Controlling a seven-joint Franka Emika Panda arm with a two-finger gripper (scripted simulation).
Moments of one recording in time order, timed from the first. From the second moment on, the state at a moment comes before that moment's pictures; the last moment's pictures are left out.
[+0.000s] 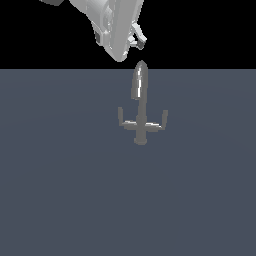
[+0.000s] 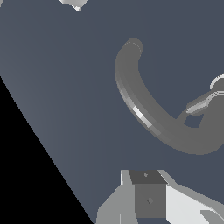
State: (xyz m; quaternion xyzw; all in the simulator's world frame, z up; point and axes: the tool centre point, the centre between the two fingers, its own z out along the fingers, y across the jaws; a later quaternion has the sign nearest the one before) arm 0.017 -0.037 0.352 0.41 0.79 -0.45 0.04
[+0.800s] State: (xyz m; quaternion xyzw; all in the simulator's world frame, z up) arm 0.063 -0.020 0.292 0.19 0.83 -0.52 -0.05
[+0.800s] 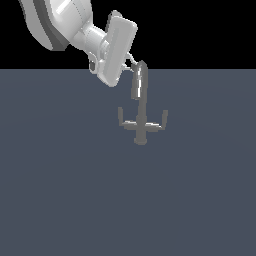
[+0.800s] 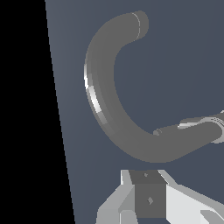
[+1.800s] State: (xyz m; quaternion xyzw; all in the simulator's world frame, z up) arm 0.102 0.003 0.205 -0.07 0.80 -0.57 -0.18
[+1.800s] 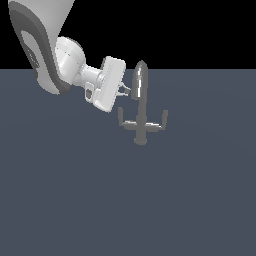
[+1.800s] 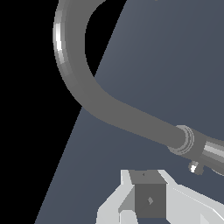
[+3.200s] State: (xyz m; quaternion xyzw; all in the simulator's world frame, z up) arm 0.114 0.020 0.130 -0.24 0.72 -0.58 -0.30
